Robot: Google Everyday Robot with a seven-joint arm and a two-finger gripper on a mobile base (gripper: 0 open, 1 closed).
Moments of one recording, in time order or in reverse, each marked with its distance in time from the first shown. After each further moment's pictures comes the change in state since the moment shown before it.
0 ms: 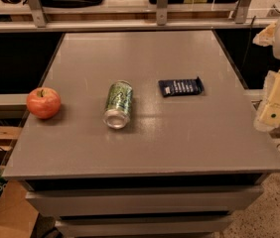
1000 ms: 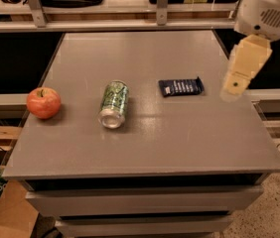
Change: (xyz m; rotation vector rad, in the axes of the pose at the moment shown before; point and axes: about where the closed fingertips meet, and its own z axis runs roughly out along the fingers) arm -0.042 -0.037 0.009 -0.045 0.043 0.113
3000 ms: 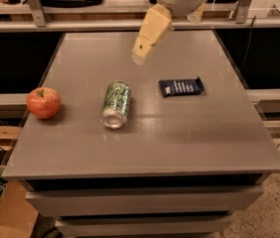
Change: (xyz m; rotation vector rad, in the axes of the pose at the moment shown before) arm -0.135 -0.020 0.022 -0.019 0.012 0.372
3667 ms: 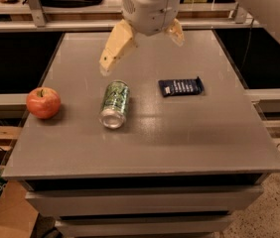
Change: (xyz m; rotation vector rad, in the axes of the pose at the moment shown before) arm -0.015 0.052 0.025 -0.021 0.066 0.234
